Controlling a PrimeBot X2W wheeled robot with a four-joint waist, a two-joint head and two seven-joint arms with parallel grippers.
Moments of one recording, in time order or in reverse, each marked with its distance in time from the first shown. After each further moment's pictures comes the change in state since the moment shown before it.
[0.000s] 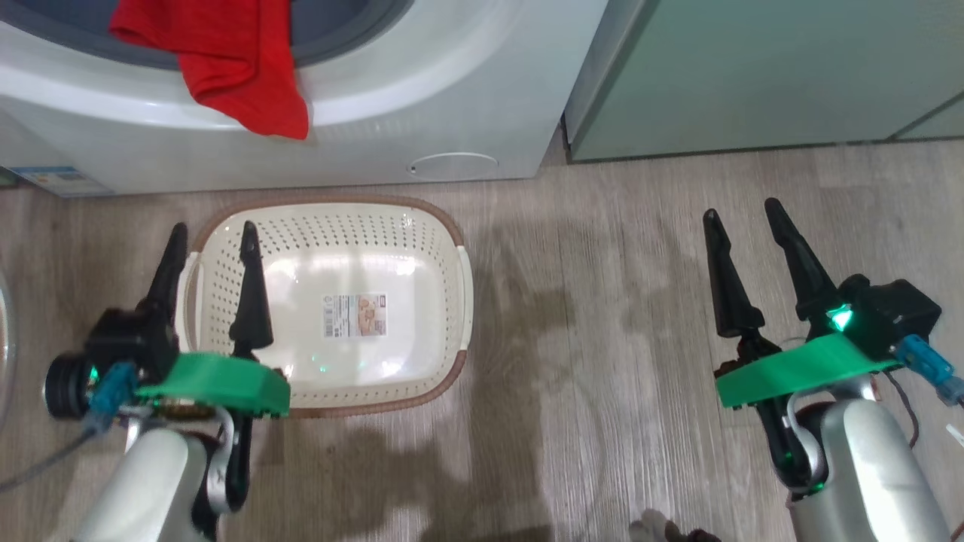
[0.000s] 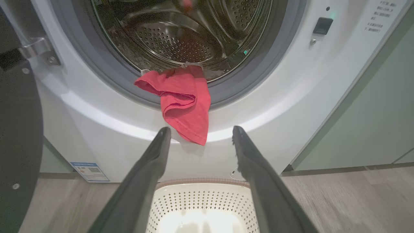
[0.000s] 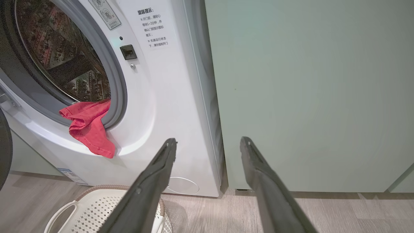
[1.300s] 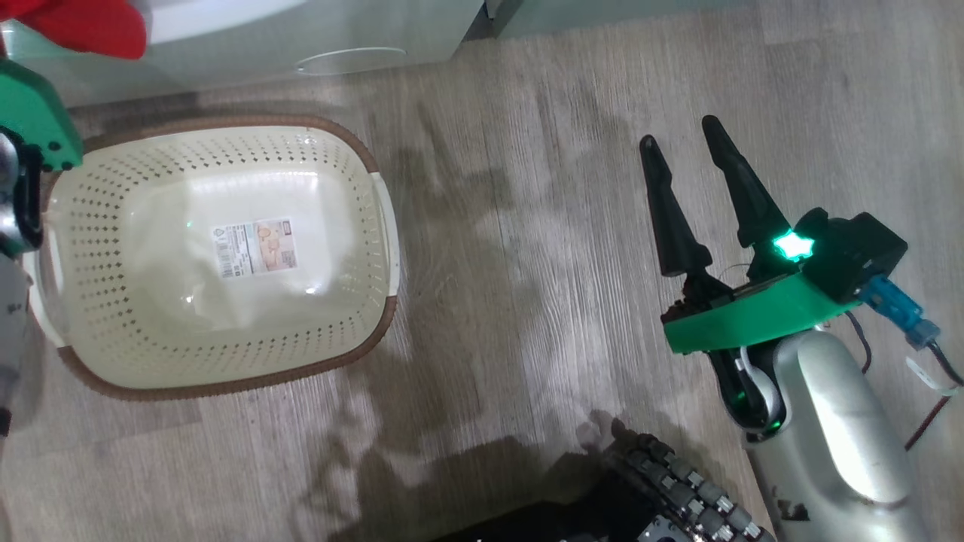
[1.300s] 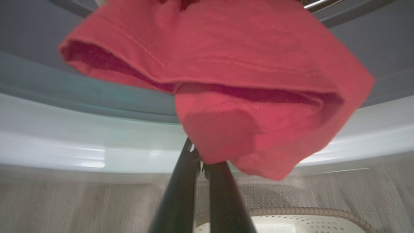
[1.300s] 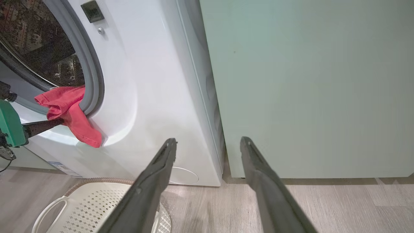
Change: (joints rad) left arm -0.716 0.134 0.017 0.691 -0.034 -0.148 0.232; right arm -0.174 -0.001 0.154 0.026 0.084 0.000 -0.060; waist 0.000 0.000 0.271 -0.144
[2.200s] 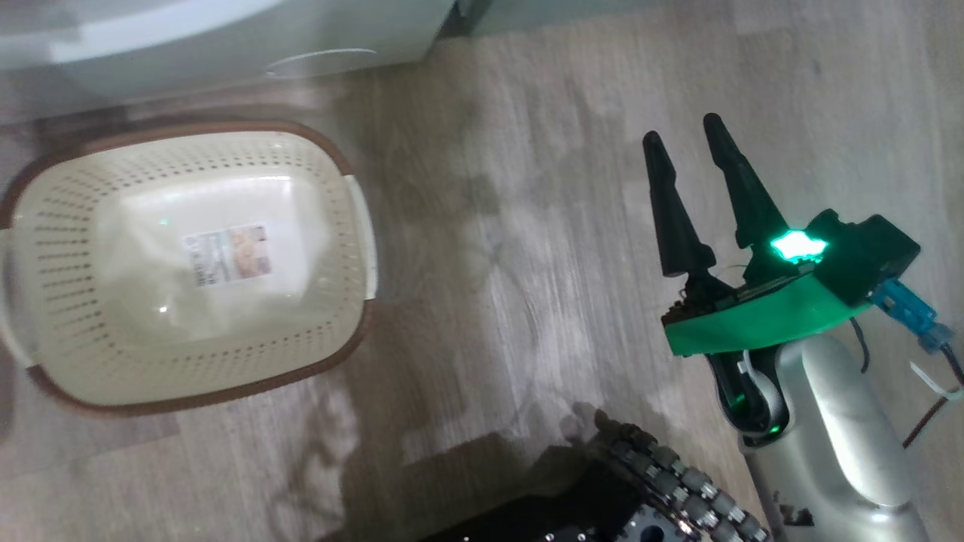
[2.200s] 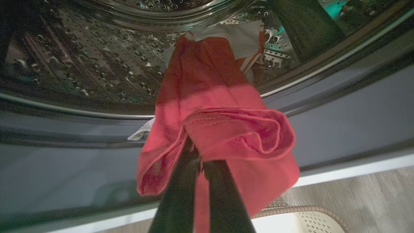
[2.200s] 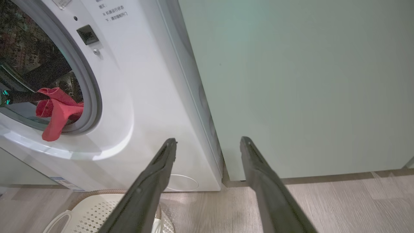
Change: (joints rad) left arm -0.111 0.212 -0.017 -0.401 -0.056 -0.034 0.533; right arm 0.010 0.000 0.008 -0.031 0.069 0.000 -0.003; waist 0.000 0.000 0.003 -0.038
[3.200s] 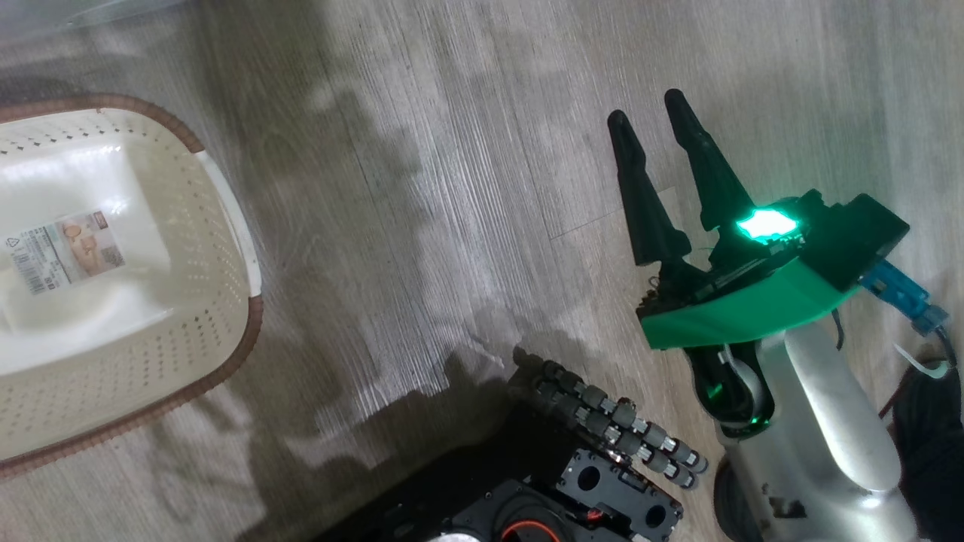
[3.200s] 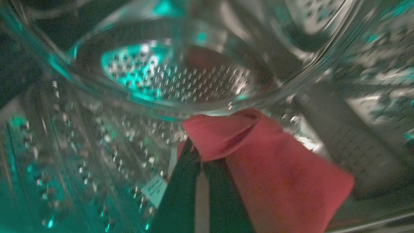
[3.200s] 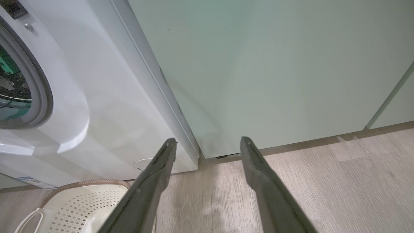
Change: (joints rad) left arm -0.430 0.072 0.040 0.283 0.141 -0.008 -0.362; right arm -0.048 0.001 0.093 -0.036 0.124 0.000 0.000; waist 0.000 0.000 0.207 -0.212
